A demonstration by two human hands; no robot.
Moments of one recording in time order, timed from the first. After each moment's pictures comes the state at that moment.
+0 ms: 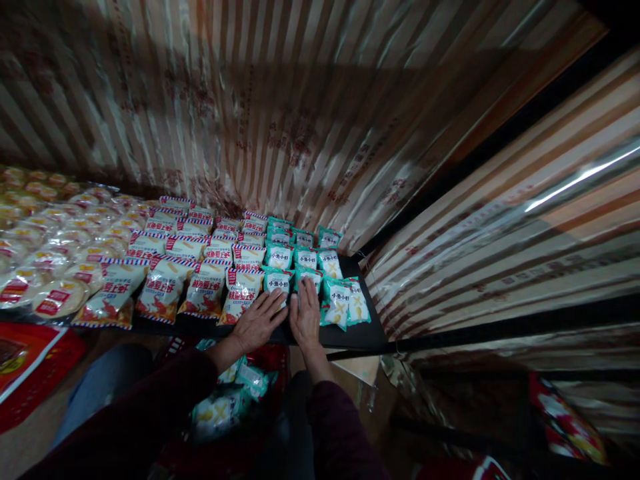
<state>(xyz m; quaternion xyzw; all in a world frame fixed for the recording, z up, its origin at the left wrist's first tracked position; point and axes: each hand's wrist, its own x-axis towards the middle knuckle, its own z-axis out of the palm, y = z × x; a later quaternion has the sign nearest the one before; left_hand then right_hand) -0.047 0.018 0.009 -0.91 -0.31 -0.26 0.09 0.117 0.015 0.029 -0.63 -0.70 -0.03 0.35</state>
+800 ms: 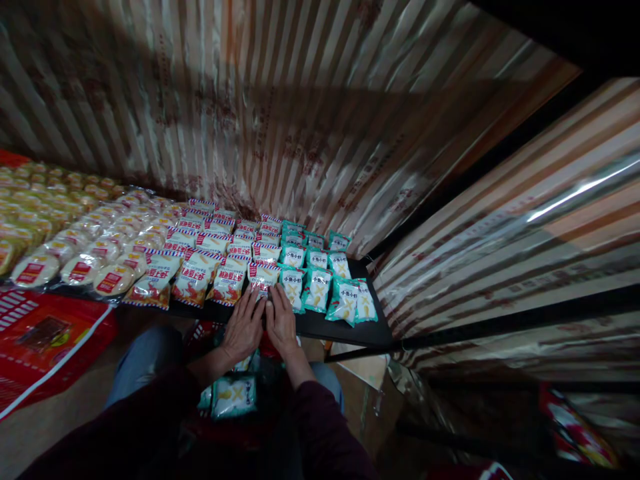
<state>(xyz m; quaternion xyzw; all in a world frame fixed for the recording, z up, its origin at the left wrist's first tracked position) -0.106 -0.035 0.006 -0.81 -0.49 -0.32 0.00 0.024 -0.021 0.033 -0.57 -0.73 0.10 0.36</state>
